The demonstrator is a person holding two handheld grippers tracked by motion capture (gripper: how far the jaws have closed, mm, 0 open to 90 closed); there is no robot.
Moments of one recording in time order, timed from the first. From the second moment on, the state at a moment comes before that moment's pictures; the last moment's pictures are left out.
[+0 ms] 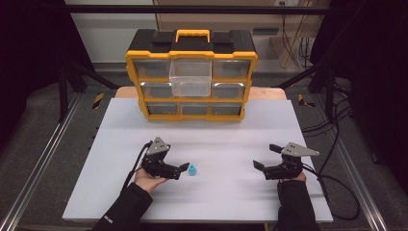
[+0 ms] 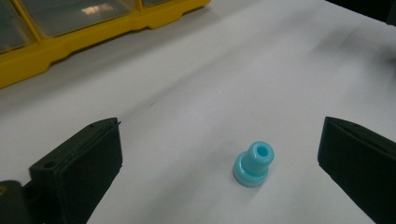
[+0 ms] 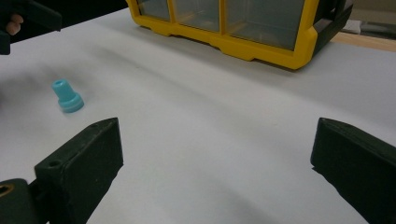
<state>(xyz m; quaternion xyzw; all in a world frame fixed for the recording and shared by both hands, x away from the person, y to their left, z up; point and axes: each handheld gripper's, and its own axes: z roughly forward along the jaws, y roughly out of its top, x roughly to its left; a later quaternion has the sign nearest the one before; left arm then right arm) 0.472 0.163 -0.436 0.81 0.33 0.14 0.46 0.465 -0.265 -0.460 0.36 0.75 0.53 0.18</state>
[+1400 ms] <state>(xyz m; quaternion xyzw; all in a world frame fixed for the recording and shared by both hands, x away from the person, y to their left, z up) 0.468 0.134 -0.455 0.84 0.33 0.11 0.41 0.465 -0.264 -0.461 0.36 0.75 0.52 0.18</state>
